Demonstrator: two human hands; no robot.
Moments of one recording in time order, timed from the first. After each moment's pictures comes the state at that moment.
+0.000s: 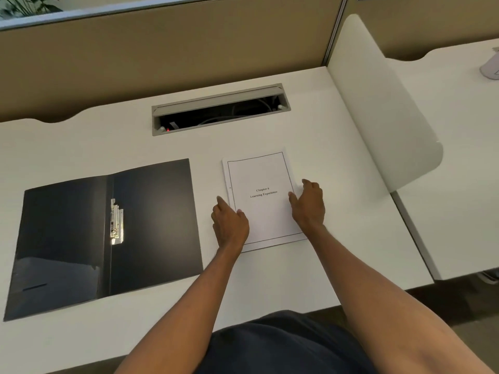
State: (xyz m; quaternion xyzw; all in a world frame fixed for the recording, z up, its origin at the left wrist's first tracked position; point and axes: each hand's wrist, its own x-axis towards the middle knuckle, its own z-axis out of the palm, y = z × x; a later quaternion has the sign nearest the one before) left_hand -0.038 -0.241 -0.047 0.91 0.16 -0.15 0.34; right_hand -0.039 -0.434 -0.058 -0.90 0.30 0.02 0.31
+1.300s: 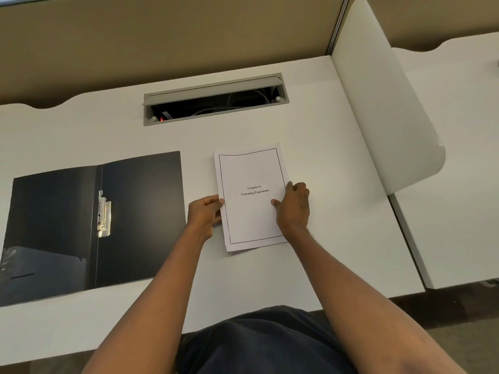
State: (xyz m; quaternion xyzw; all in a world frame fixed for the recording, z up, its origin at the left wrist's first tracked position) left_hand 0.004 -0.203 -0.070 0.63 0.33 -0.21 0.68; right_hand -0.036 -0.419 -0.064 -0.95 0.24 0.07 0.20
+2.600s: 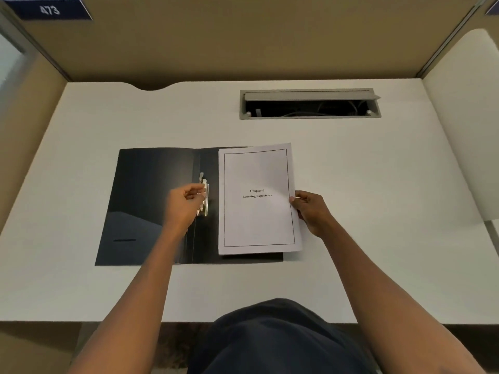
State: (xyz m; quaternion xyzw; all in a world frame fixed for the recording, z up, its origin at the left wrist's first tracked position) left_hand 0.000 0.110 -0.023 0.84 0.19 -0.06 0.51; right_hand -0.009 -0.219 -0.047 -0.67 0.24 0.18 0.68
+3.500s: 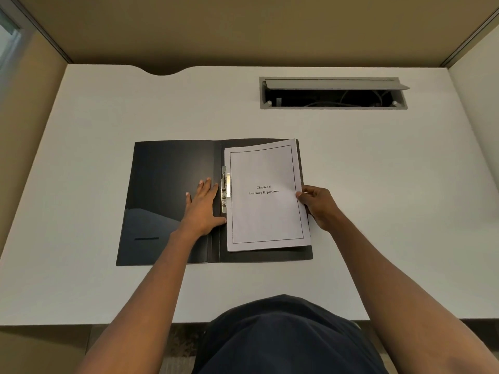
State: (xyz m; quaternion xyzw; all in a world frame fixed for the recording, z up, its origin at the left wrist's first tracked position) left_hand 0.015 0.162 -0.070 0.95 -0.03 -0.25 0.18; right_hand 0.010 -0.162 -0.062 -0.70 0.28 0.19 0.63
